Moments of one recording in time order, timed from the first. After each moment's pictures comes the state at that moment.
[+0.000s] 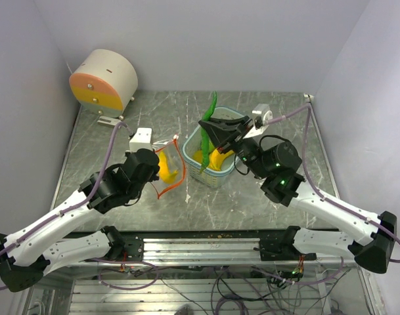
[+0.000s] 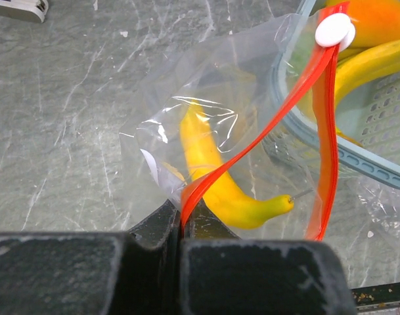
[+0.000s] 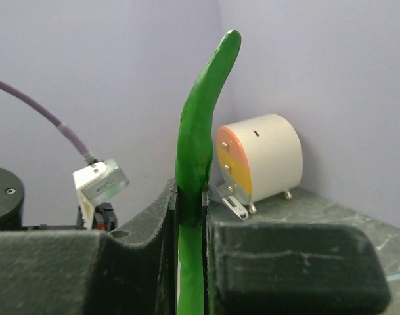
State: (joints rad) left arm -0.92 0.89 1.01 -0.75 -0.68 -0.55; right arm 0.93 1.07 0.97 0.51 0.07 0.16
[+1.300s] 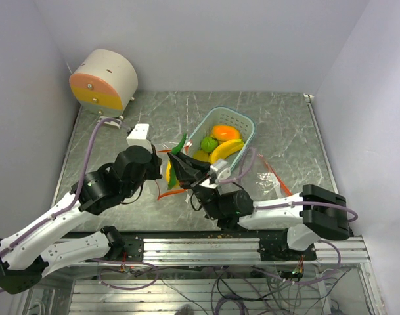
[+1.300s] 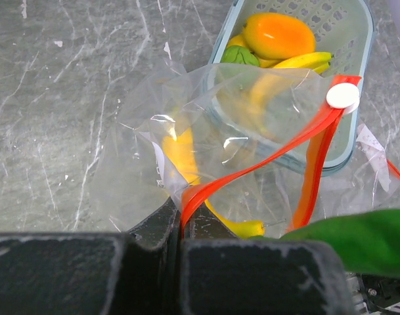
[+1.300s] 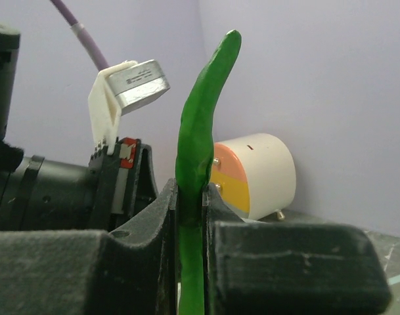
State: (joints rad) left arm -0.92 0.86 1.06 -0.70 -0.53 -0.58; right arm 1.36 1.54 0.79 1.48 0.55 -0.26
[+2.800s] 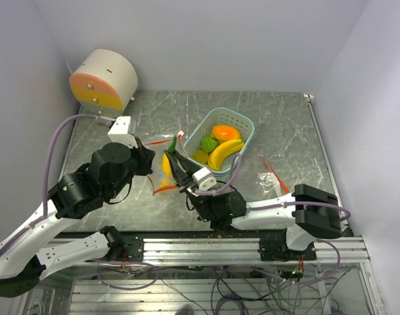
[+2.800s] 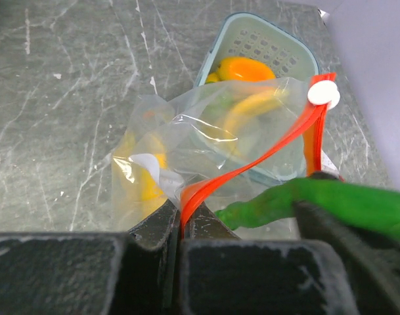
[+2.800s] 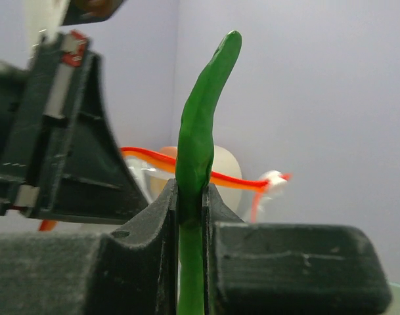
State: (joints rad) left arm -0.92 0.80 1.20 -0.77 -0.54 -0.58; right arm 1.41 1.59 0.85 1.53 0.61 -0.62
